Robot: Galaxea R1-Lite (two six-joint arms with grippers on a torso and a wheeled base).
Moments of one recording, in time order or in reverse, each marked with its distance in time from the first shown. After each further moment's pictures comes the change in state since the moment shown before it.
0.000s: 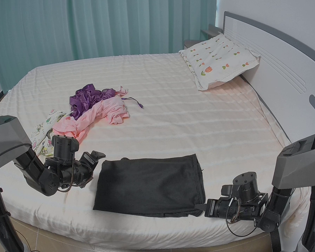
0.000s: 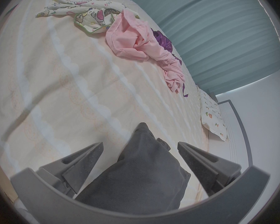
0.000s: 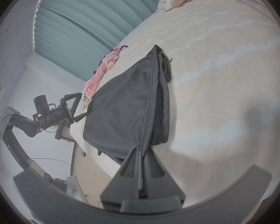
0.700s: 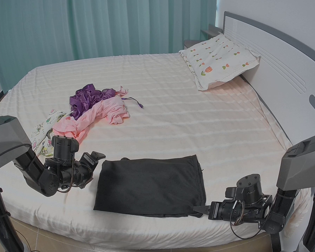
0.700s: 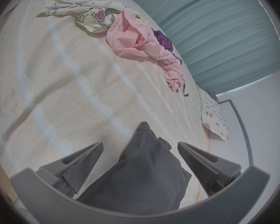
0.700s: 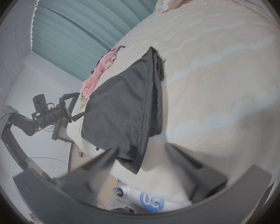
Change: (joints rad) left arm -0.001 -0.002 0.006 0.000 0.000 0.001; right arm 0.004 -0.034 0.060 -0.002 -0.031 0.000
